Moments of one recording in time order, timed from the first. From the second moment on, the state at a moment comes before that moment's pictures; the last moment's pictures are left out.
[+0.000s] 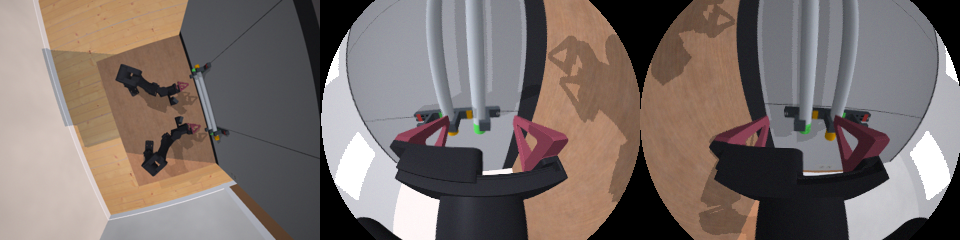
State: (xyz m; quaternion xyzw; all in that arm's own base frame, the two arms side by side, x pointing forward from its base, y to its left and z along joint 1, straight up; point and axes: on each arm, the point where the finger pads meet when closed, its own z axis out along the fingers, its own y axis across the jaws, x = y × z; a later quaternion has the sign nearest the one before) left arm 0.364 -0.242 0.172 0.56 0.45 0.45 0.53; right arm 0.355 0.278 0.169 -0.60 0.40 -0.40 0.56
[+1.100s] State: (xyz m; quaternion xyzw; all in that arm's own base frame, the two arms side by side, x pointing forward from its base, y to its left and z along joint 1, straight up) left arm 0.366 -0.245 0.196 0.56 0.45 0.45 0.53; right arm 0.358 0.281 0.199 -0.59 0.40 -0.40 0.57
